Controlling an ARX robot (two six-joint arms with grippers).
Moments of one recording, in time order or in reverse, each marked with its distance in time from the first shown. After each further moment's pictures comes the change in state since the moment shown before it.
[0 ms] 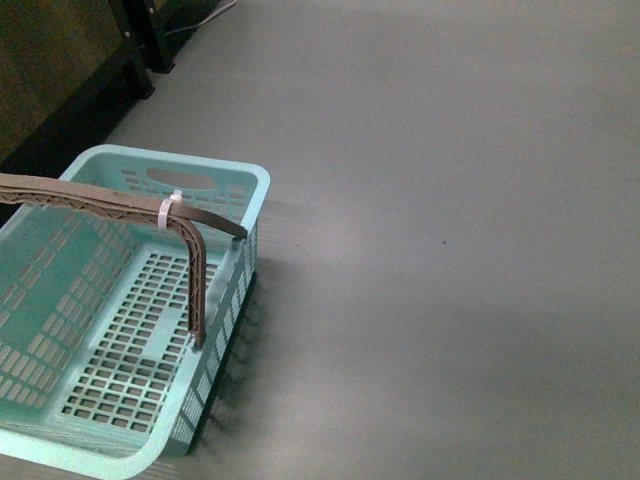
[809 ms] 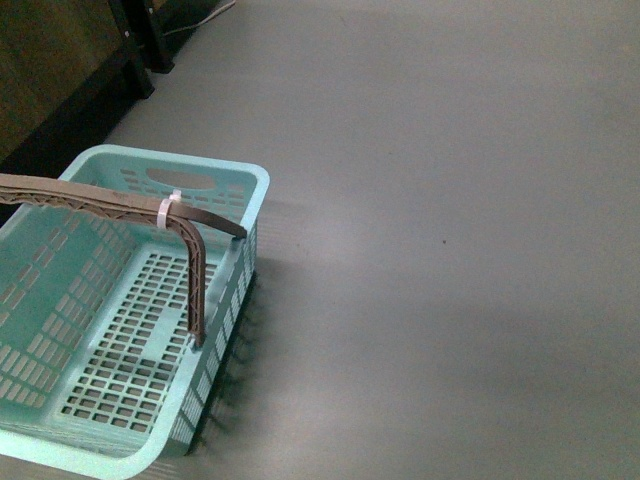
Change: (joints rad) left arm 0.085 0.353 0.182 -0.186 0.241 -0.753; right arm 0.000 0.000 0.000 0.000 0.002 0.000
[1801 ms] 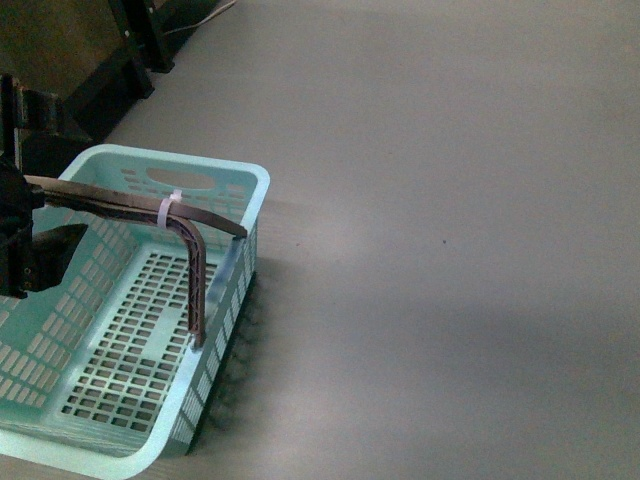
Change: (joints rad) left arm -0.089 1.757 0.546 0.960 -0.114 -0.606; right arm 0.000 0.000 0.000 0.000 0.000 0.000
